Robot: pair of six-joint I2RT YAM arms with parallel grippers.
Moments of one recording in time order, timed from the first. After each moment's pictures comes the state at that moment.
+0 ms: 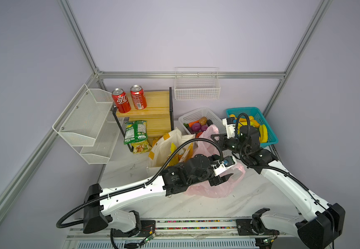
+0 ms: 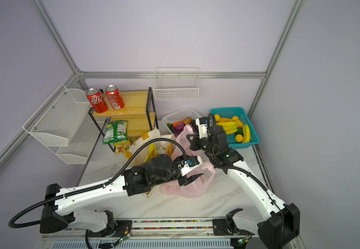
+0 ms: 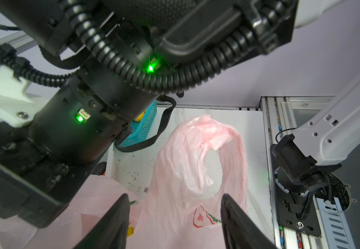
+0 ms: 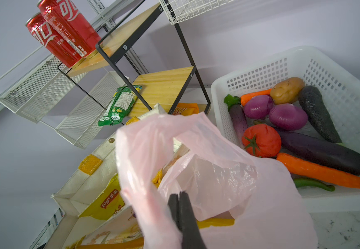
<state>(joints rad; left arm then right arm) -1.19 1.39 1.27 -0.16 -0.06 0.25 0.47 1.20 1.10 -0.22 -0.32 0.40</state>
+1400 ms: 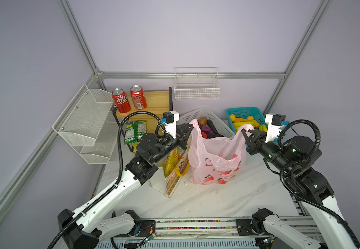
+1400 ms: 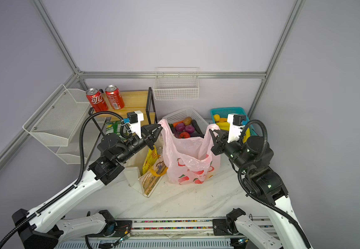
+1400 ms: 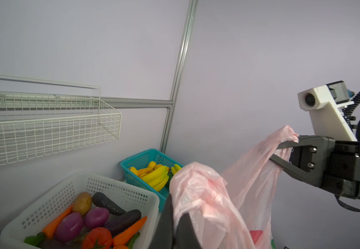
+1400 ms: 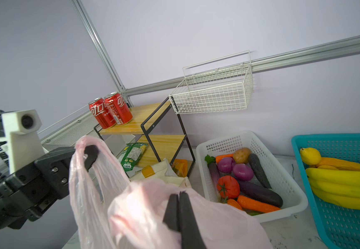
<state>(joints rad) -0.68 1.15 1.13 0.23 0.16 -0.29 0.45 0.83 1.29 -0.48 -0.11 0.34</state>
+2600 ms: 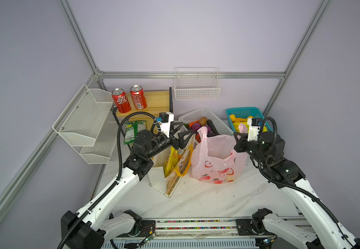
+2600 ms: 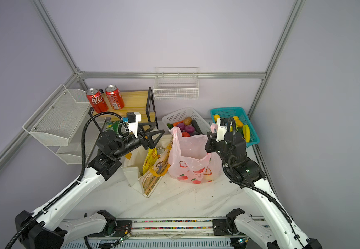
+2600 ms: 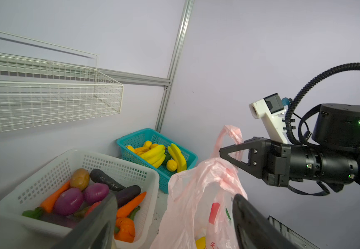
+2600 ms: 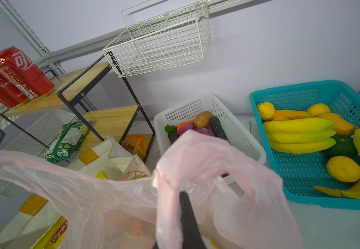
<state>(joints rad) -0.52 1.15 1.06 0.22 0.43 -0.32 0.45 0.94 1.14 -0.44 0.08 0.33</state>
